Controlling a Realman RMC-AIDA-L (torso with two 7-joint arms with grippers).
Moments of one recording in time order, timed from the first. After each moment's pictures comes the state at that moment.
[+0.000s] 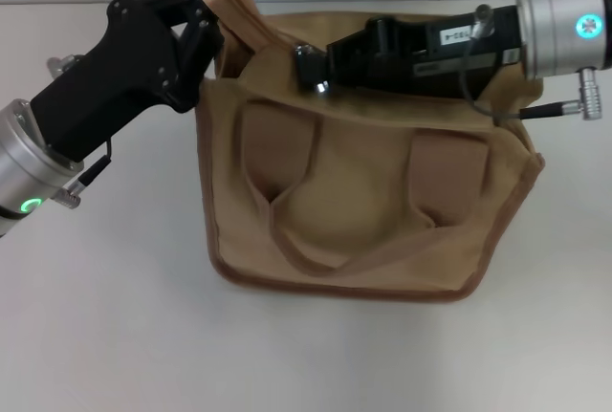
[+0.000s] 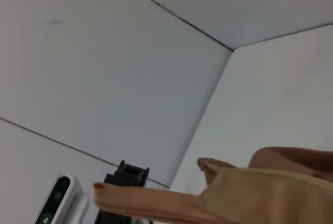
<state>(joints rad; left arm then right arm) -0.58 -2.08 0.48 0.17 1.55 1.84 -0.77 0.76 2.07 -0.95 -0.84 -1.86 -1.58 2.55</state>
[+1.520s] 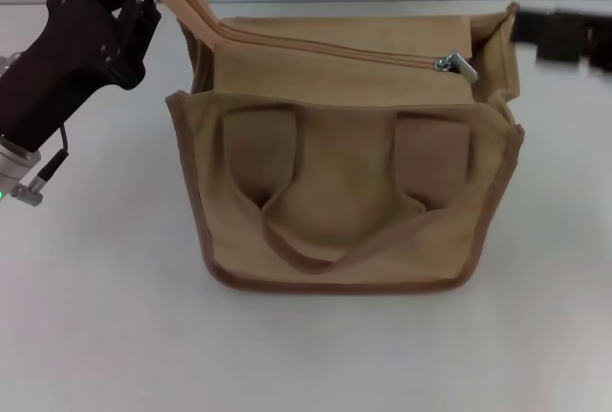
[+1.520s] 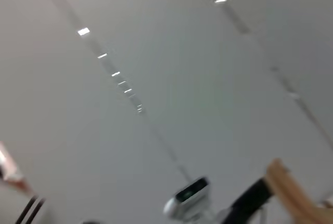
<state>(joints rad) -0.54 -2.07 0.46 0.20 1.48 1.81 -0.82 0.55 2.00 -0.61 -0.83 -1.65 -2.12 1.91</state>
